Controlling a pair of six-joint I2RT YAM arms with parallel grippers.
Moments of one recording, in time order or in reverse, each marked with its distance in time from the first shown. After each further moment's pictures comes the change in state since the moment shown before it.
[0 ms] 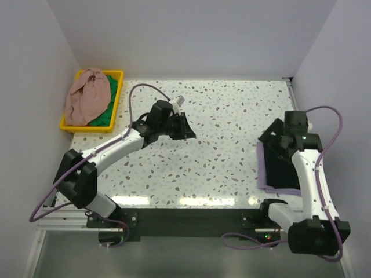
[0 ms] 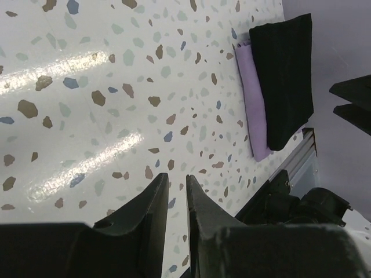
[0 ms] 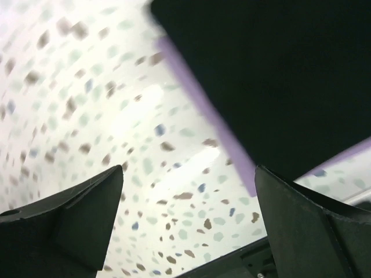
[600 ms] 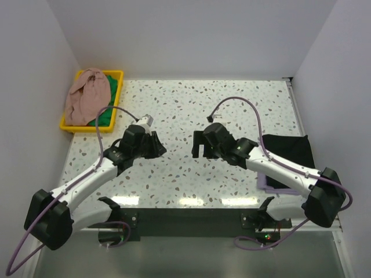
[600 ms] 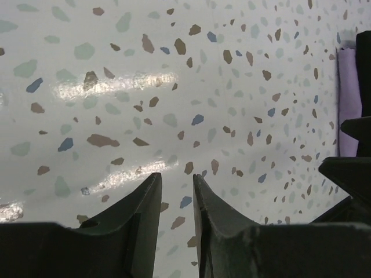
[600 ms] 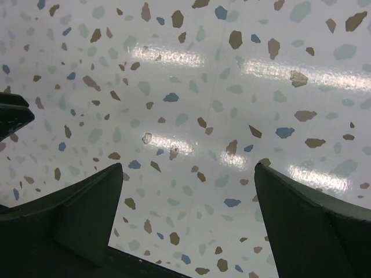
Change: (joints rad) left arm 0.117 -0.437 -0.448 -0.019 -0.203 0.087; right arm 1.017 0.225 -0.072 0.512 0.117 0.045
